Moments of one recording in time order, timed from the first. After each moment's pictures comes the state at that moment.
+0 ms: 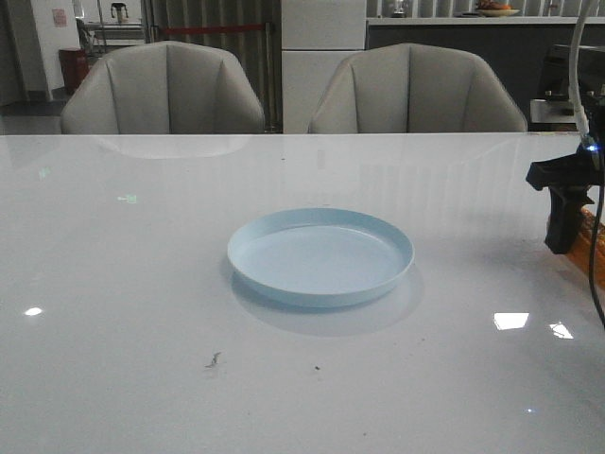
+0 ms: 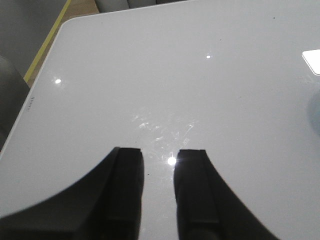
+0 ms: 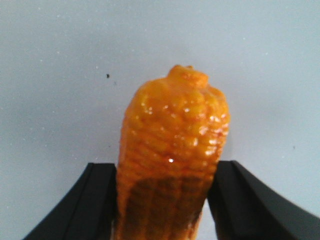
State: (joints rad) left arm 0.04 0.62 -0.63 -0.07 0.54 0.27; right arm -0.06 1.98 -1.39 0.09 0.77 -0.17
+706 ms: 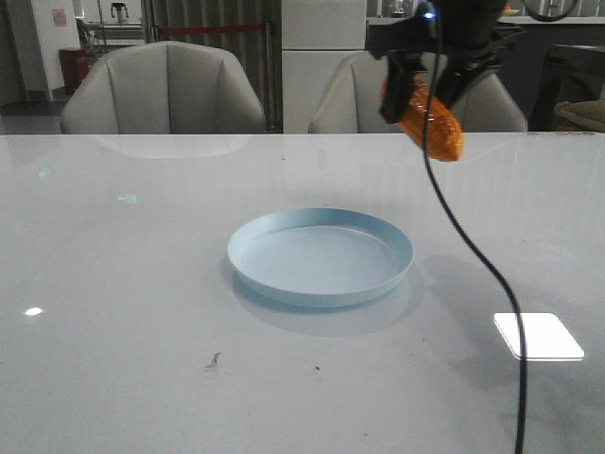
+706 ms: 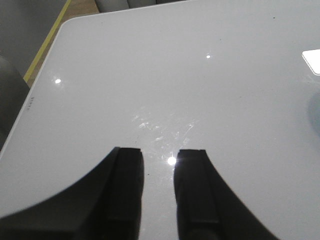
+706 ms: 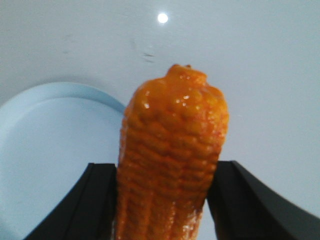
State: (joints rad) left arm 0.04 0.62 -0.63 -0.07 0.55 0.27; right arm 0.31 1.98 -1.80 0.10 0.88 -0.17
